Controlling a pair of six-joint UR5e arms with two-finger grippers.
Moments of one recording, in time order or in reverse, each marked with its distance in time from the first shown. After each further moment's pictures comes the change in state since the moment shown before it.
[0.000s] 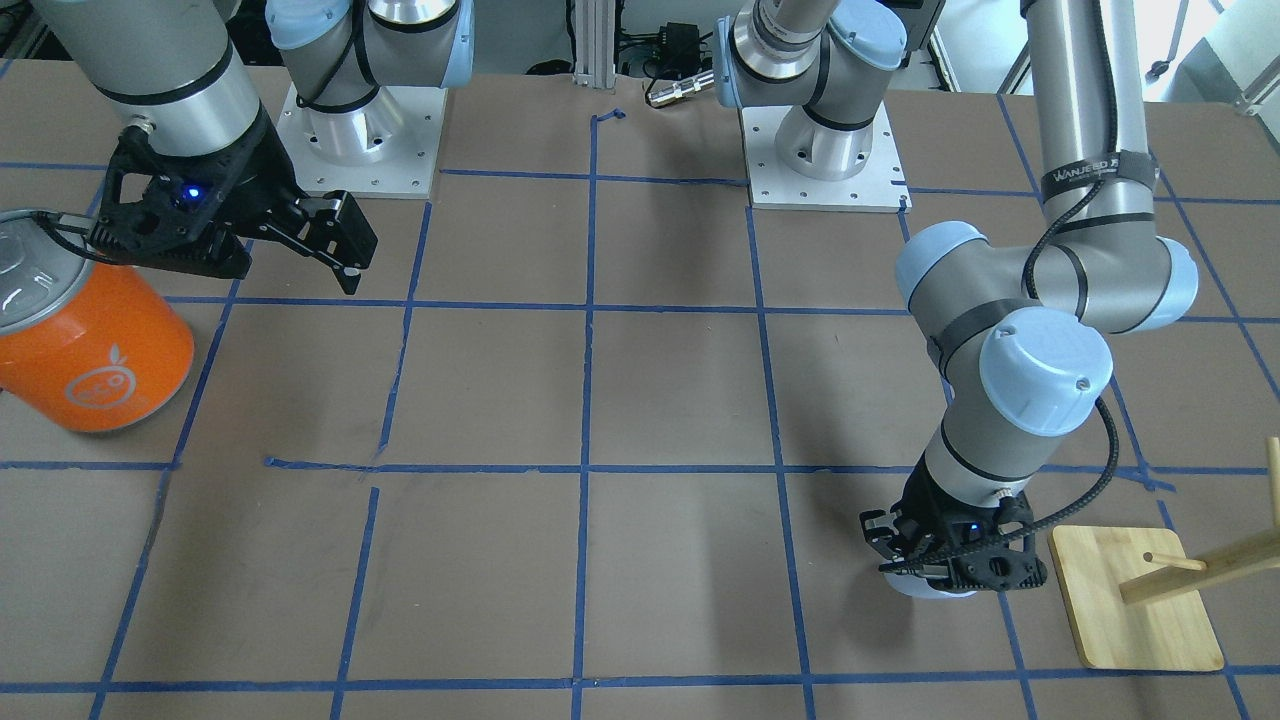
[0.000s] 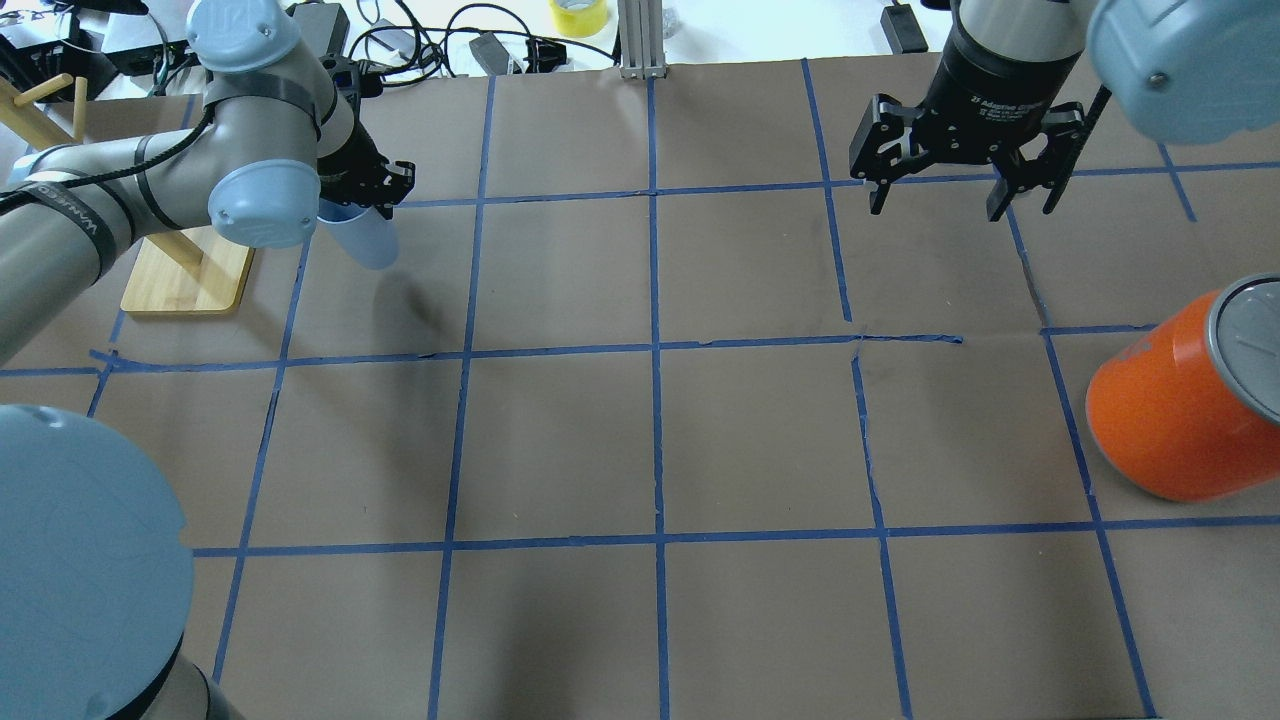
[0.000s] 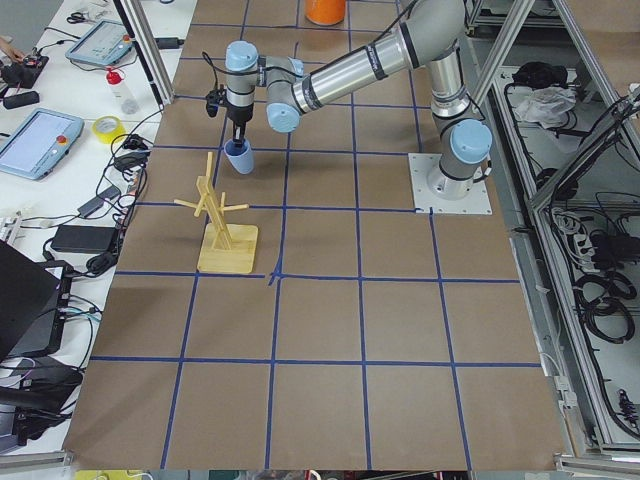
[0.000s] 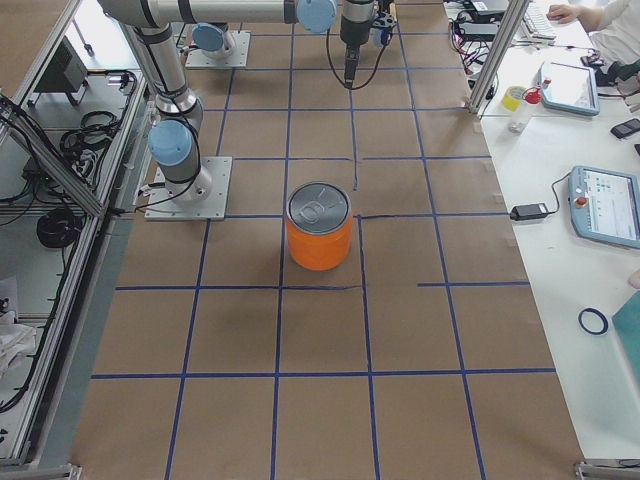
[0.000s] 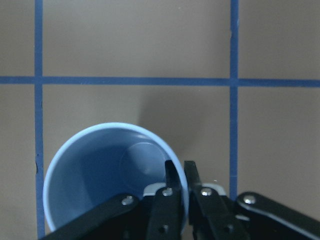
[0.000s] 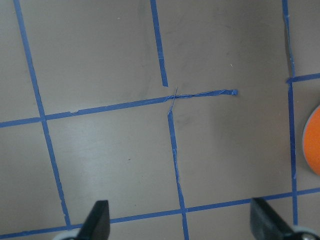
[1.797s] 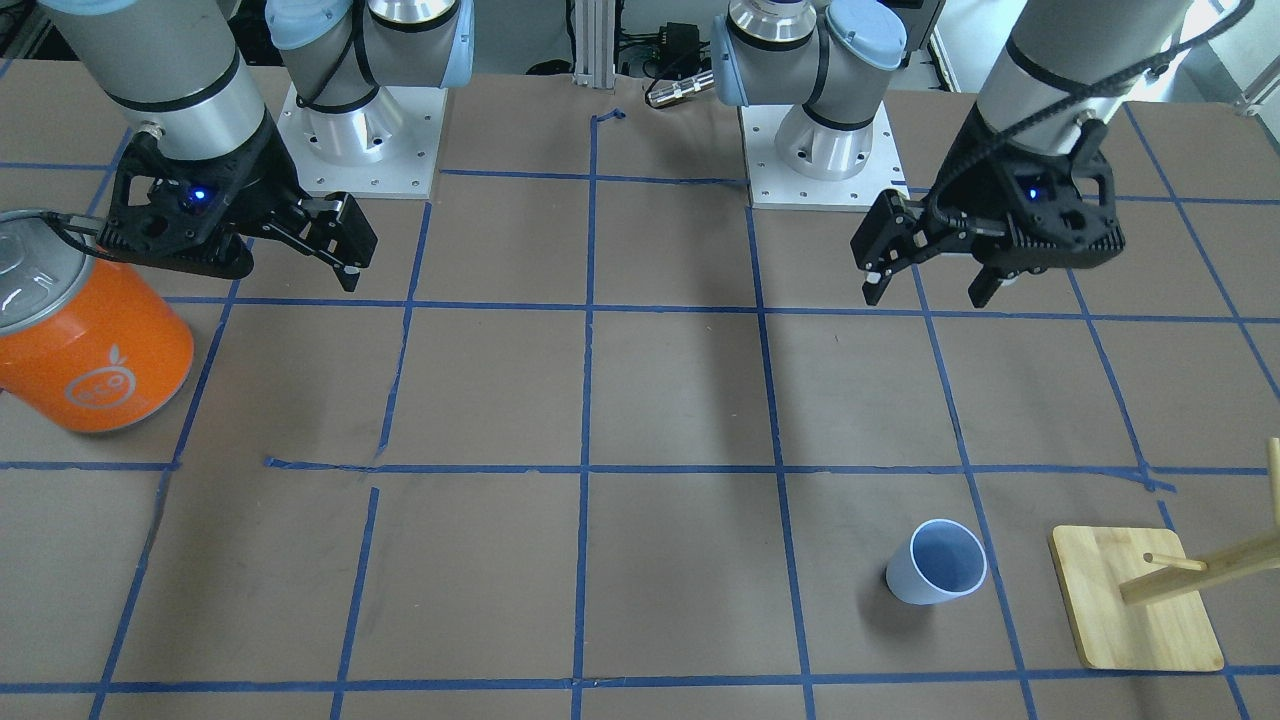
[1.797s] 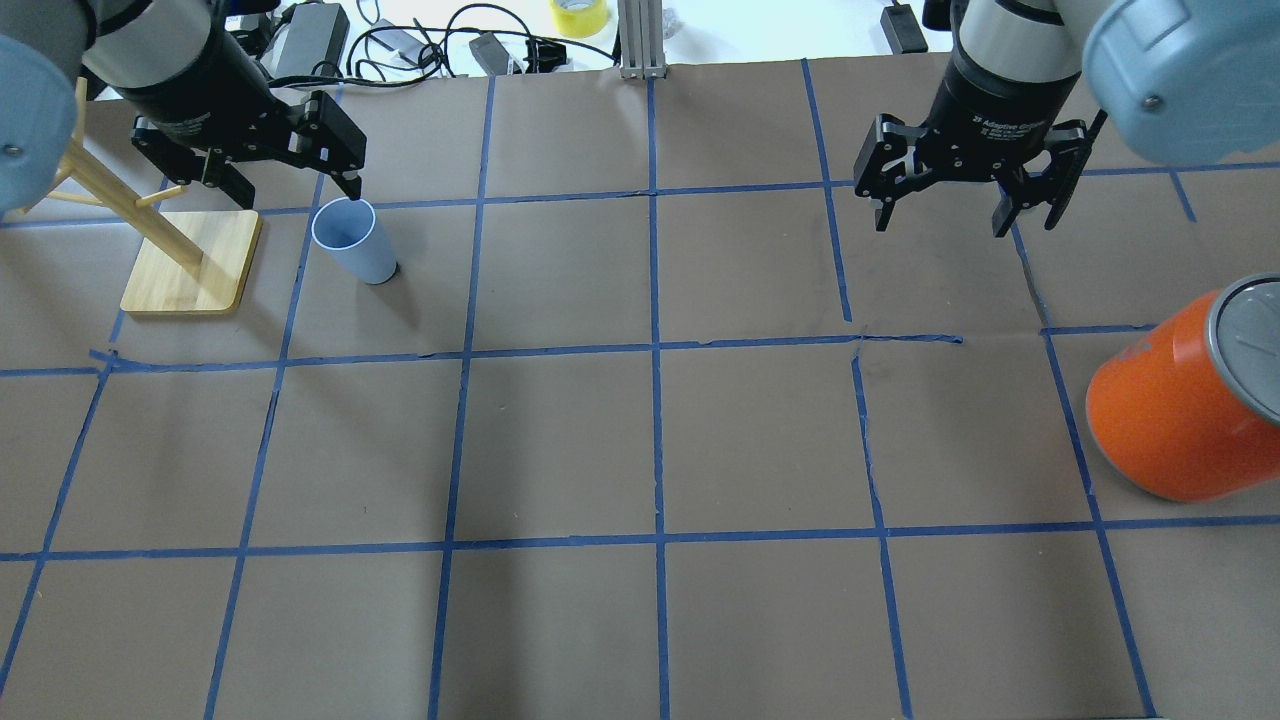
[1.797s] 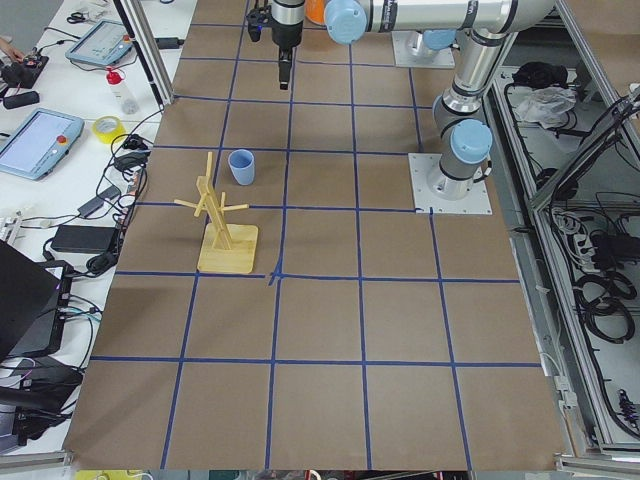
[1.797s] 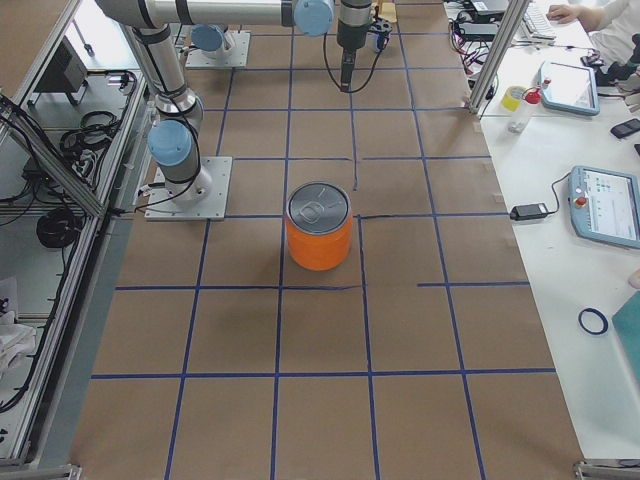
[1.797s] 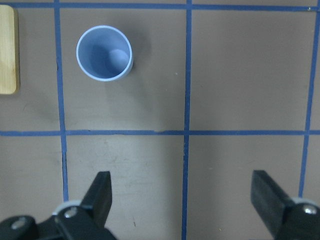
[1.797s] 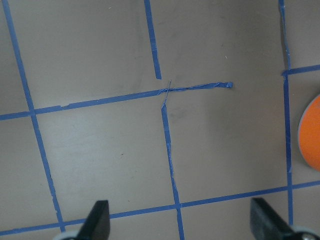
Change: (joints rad) left arm -0.022 0.474 0.043 -0.620 -0.067 -0.040; right arm -0.001 -0.015 0.030 0.000 -0.012 0.002
